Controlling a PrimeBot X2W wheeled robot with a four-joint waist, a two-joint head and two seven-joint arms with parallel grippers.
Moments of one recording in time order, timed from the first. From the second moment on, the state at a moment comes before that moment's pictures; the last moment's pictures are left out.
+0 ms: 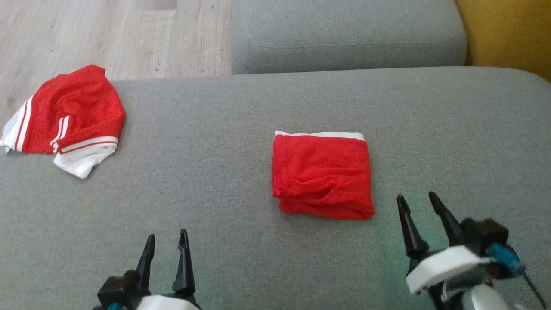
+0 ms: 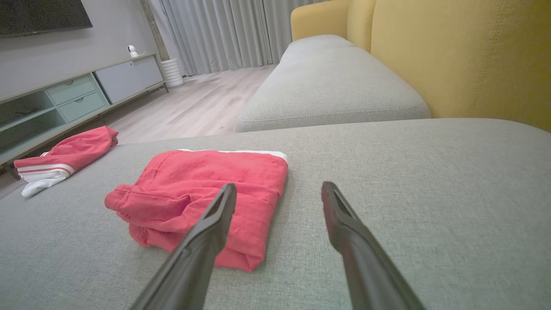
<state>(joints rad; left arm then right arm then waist) 0.05 0.30 -0.54 0.12 -0.69 0.30 -0.25 0.04 -0.05 0.08 0.19 0.18 0.13 -0.07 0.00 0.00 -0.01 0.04</state>
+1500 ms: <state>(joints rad) -0.12 0.27 -0.51 0.07 -0.57 0.24 -0.22 -0.52 -0.15 -0.04 0.54 0.20 0.13 0.33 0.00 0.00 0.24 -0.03</state>
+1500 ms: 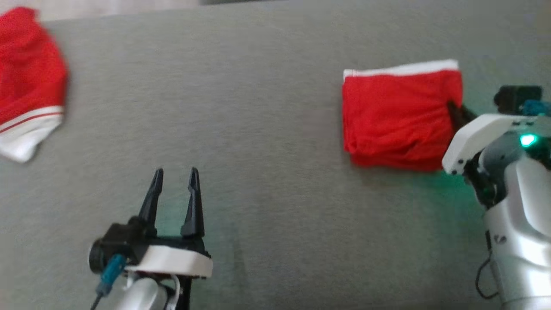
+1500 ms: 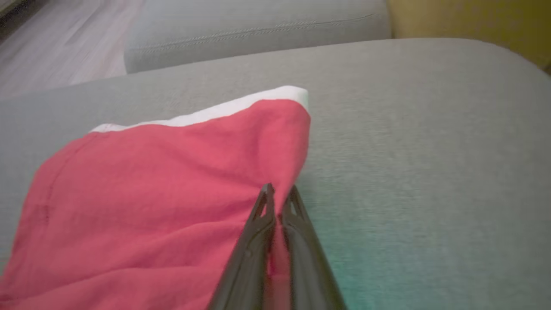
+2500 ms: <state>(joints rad) -0.26 0.36 -0.55 -0.11 -0.47 0.28 -0.07 -0.85 -0.25 -0.12 0.67 0.10 0.13 0.20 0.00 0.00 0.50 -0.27</state>
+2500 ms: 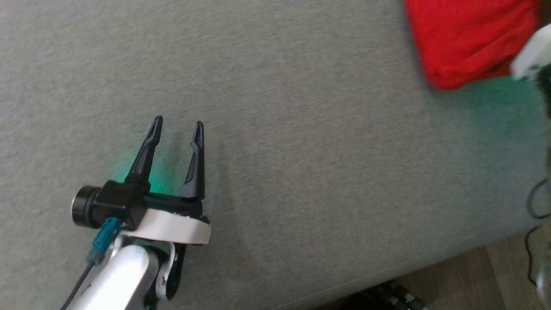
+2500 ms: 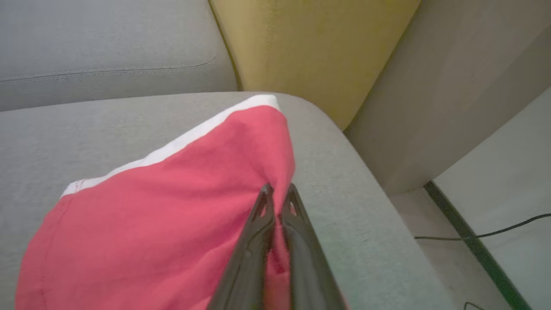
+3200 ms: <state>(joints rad) -0.28 0.35 -0.55 -0.11 -0.47 0.28 -0.09 -0.94 -0.27 -0.27 0.78 -0.10 0.13 0.00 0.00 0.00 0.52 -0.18</state>
